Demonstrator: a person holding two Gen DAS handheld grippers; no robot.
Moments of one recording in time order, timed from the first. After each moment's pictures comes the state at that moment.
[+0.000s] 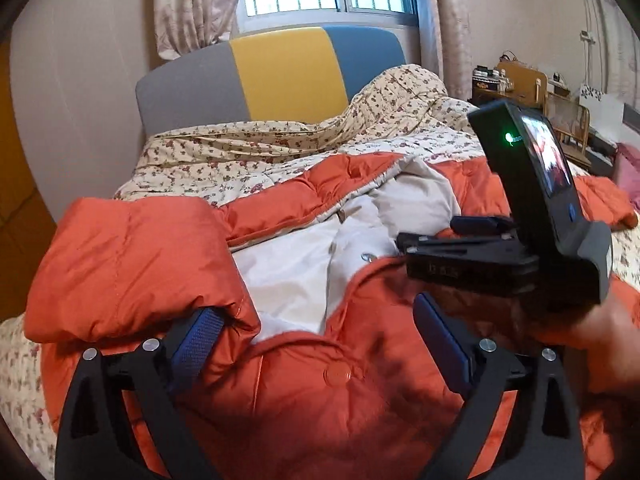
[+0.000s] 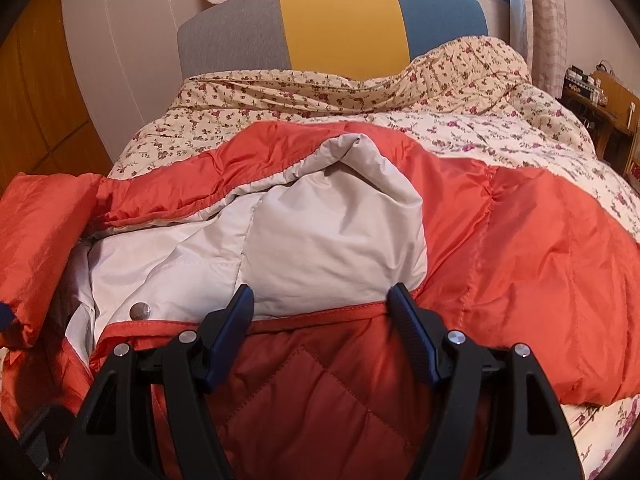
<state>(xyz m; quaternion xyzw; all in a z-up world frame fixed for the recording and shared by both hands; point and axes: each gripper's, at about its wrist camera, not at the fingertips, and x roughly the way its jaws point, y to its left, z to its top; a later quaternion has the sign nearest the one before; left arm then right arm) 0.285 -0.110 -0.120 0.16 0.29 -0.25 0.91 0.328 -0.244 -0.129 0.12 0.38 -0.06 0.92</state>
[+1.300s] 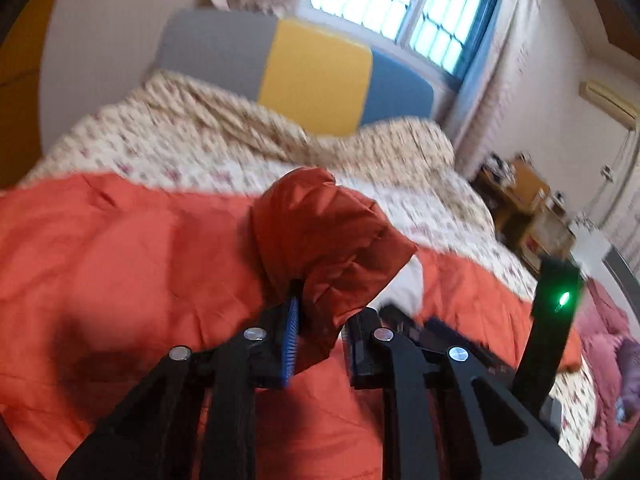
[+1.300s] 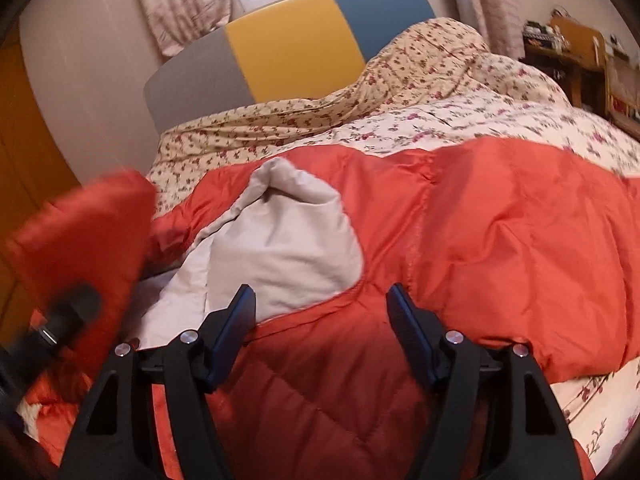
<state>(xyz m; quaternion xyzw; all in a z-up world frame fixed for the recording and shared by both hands) 0.335 -0.151 -0.119 -0.07 0.35 -0.26 0.90 0.302 -0.289 -0.130 0.23 0.33 -0.09 0.91</state>
